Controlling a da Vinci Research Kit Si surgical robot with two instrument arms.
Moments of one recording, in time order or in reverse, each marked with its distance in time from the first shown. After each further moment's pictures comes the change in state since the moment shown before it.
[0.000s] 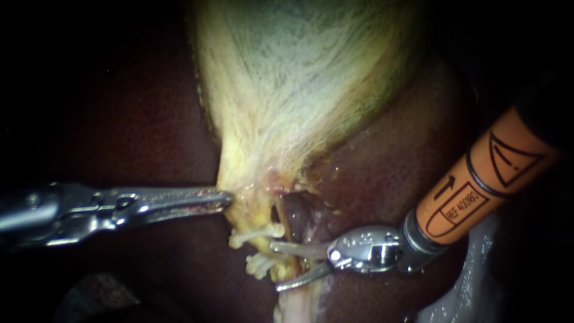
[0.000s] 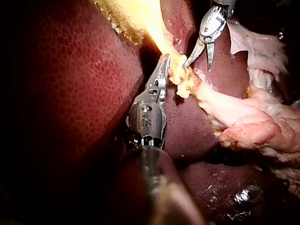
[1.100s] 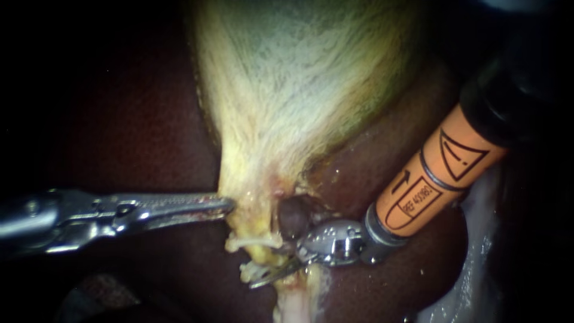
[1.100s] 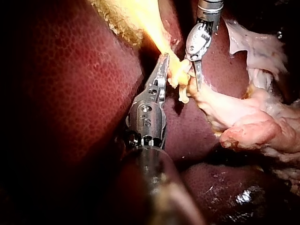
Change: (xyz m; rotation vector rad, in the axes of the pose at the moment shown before) right arm 0.002 0.001 0.006 0.069 -0.044 -0.045; left arm 0.000 0.001 0.002 0.008 -0.004 0.013
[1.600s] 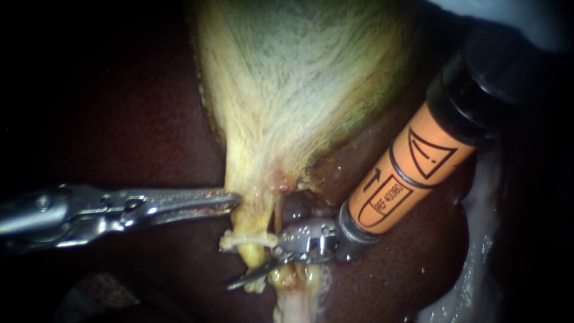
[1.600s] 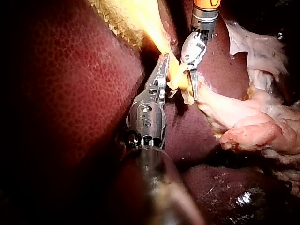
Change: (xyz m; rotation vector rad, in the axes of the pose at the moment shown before) right arm 0.001 0.001 0.002 0.015 0.010 -0.015; left arm 0.000 0.000 0.000 -0.003 0.000 -0.001
